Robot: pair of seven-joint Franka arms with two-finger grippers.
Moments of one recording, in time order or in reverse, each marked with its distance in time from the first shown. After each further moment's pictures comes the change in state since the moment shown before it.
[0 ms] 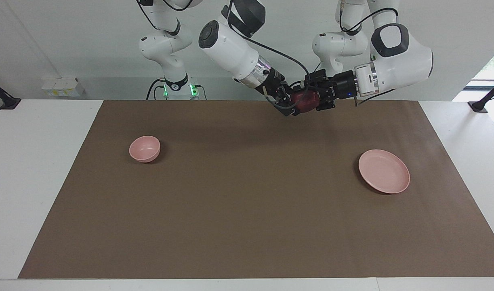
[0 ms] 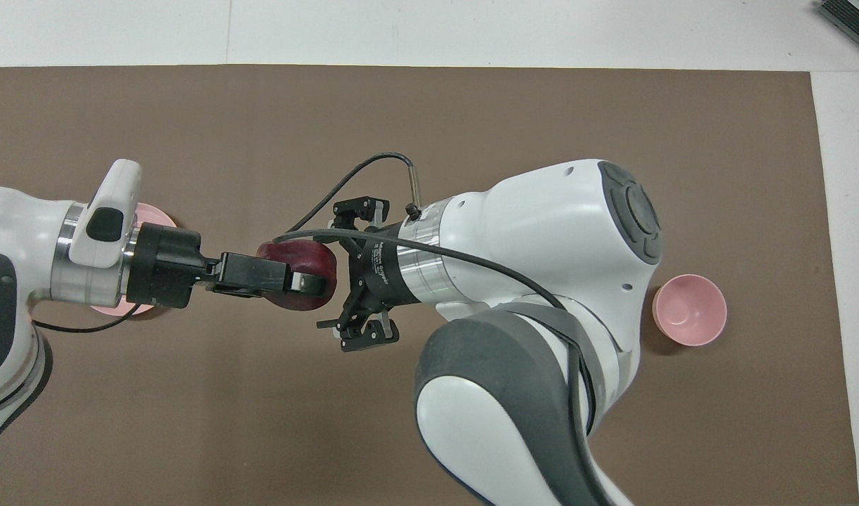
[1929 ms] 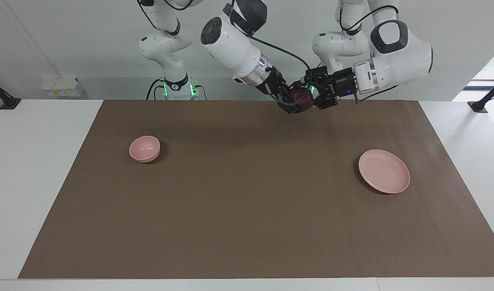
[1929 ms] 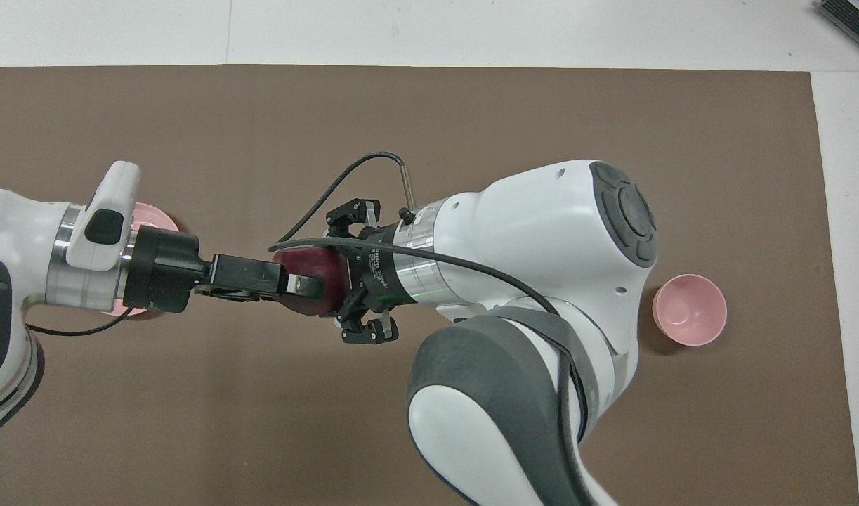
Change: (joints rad) left arm -0.020 -0.016 0.016 0.008 0.057 0.001 -0.055; right arm 0.004 0.003 -0.002 0.008 -0.079 -0.003 -0.066
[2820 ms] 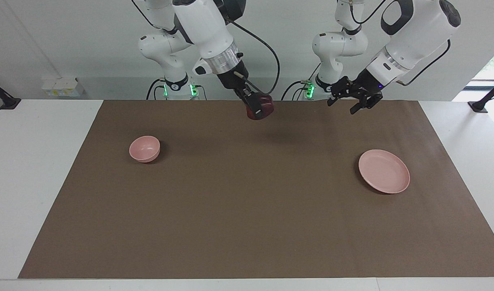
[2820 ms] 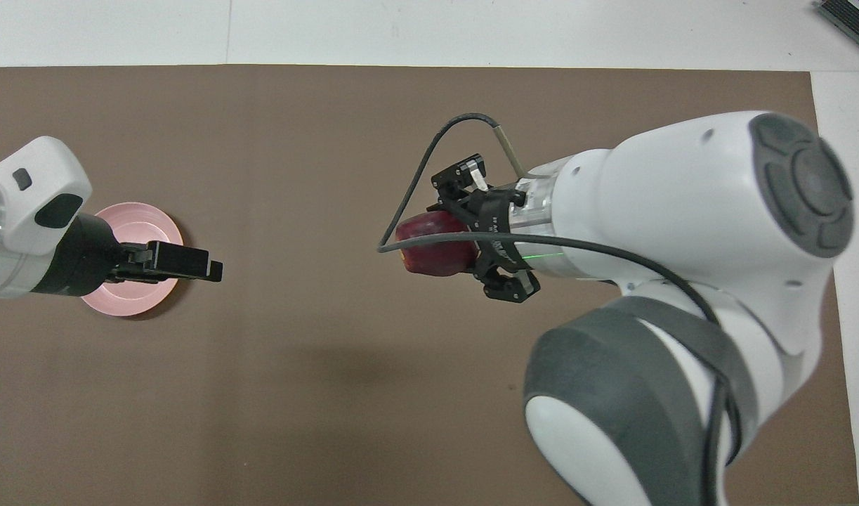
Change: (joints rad) left arm 0.014 -0.007 0.016 0.165 0.742 0.000 -0.230; right arm -0.149 -0.104 -0.018 0.035 -0.347 -0.186 -0.375
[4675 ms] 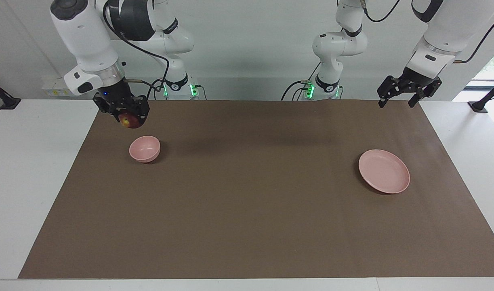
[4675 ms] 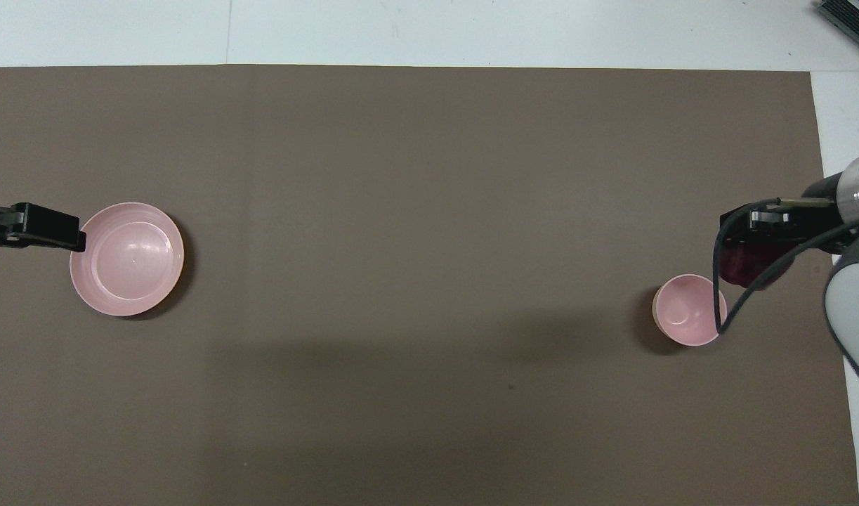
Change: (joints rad) left arm 0.083 0.099 0.005 0.261 0.306 -0.178 -0.005; right arm -0.404 -0.103 -0.020 -0.196 -0.379 -0.177 -1.235
